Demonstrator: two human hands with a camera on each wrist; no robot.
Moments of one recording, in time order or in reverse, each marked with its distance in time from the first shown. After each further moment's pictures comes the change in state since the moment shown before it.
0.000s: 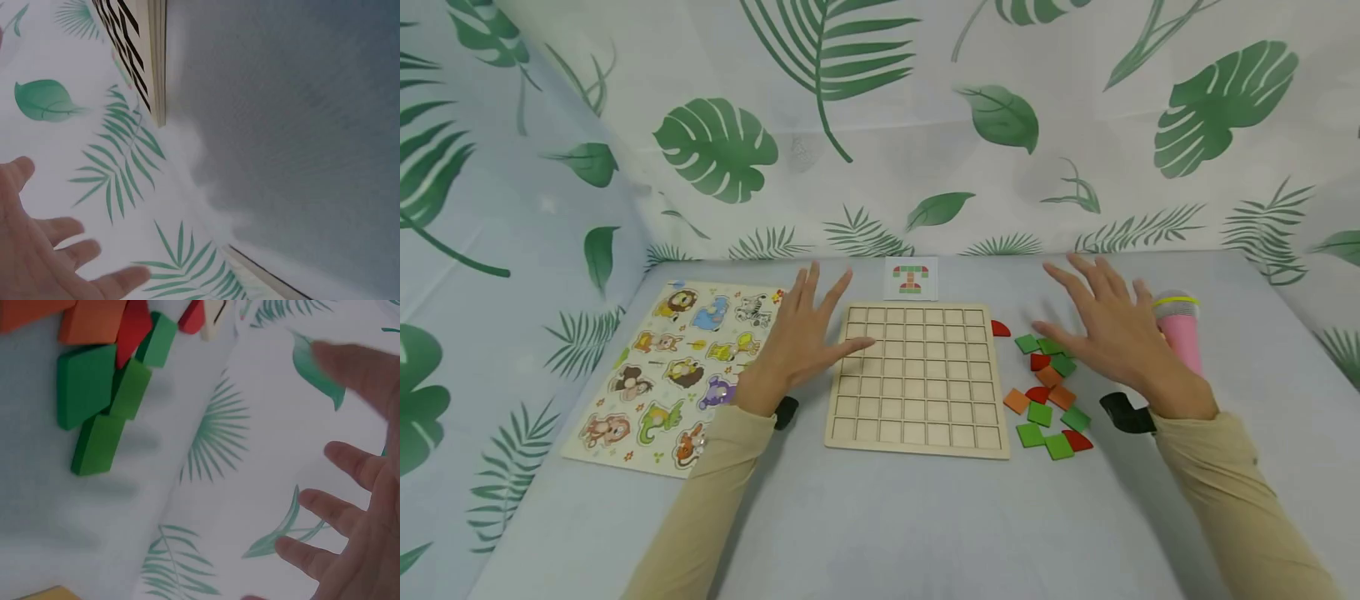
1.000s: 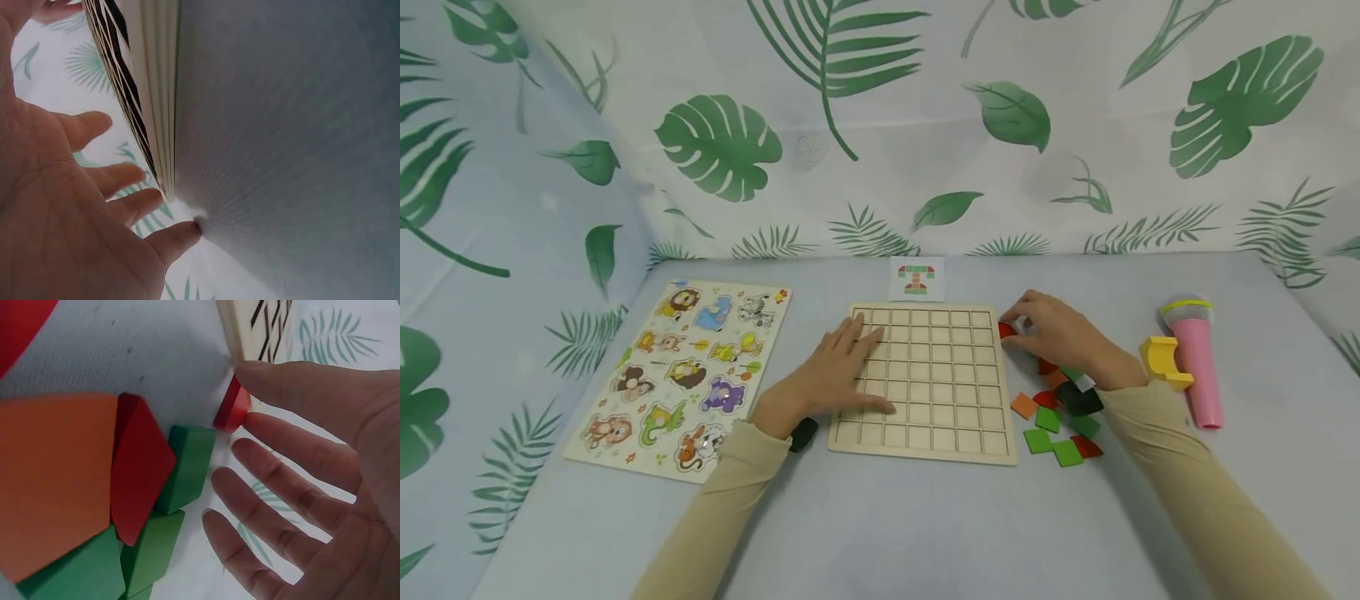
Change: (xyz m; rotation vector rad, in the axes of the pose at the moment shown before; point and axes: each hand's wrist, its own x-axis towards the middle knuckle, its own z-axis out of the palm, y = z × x) left_hand -0.013 0.019 0.023 -0.143 -0.395 0.067; right_hand 0.047 -0.017 0.041 0.189 -0.282 -0.053
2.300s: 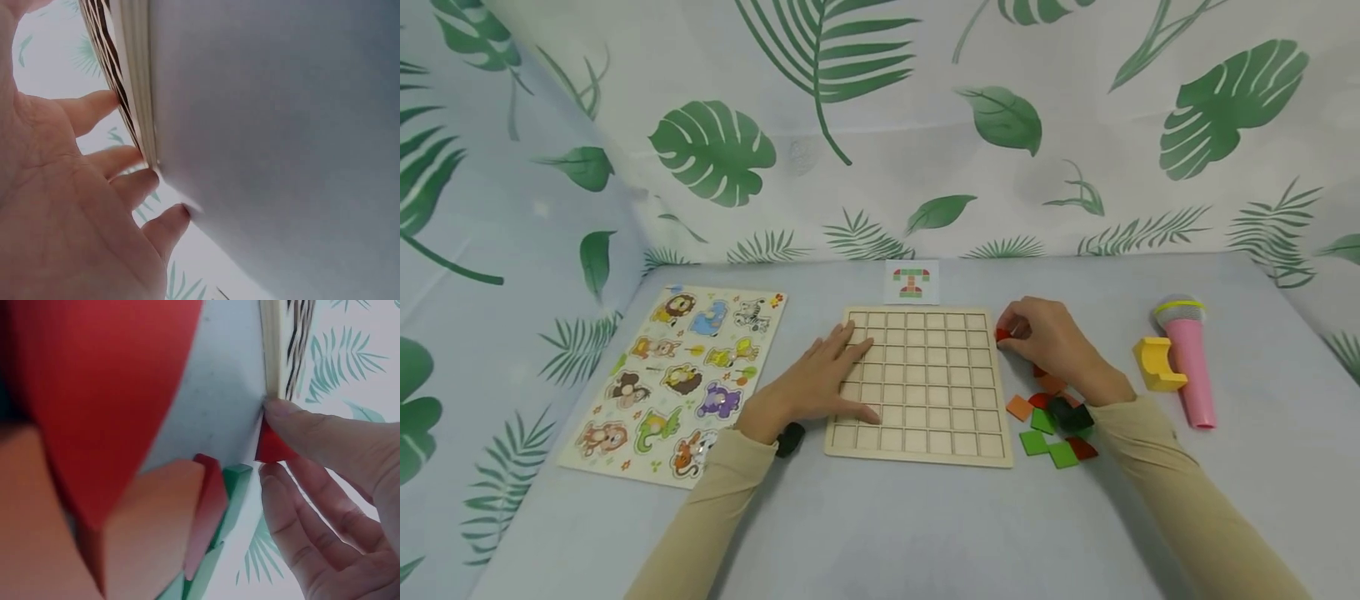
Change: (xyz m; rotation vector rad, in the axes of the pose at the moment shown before) left_hand -0.010 -0.008 -0.004 -0.019 -0.018 -0.013; right_hand -0.007 -0.003 0.016 0.125 0.222 -0.015
